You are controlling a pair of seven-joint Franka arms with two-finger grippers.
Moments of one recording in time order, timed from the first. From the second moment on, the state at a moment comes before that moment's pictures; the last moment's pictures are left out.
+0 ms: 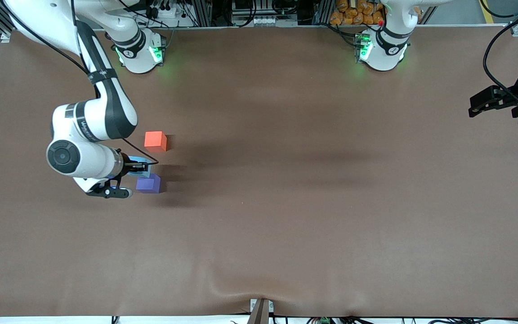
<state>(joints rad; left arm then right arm) 0.01 0.04 -0.05 -1.49 0.04 1.44 0.00 0.22 0.36 -0.05 -1.88 0.06 1.99 0.22</state>
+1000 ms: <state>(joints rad) 0.01 0.05 -0.05 -1.49 0.04 1.44 0.00 0.23 0.34 -0.02 -2.08 0.06 2.19 0.17</state>
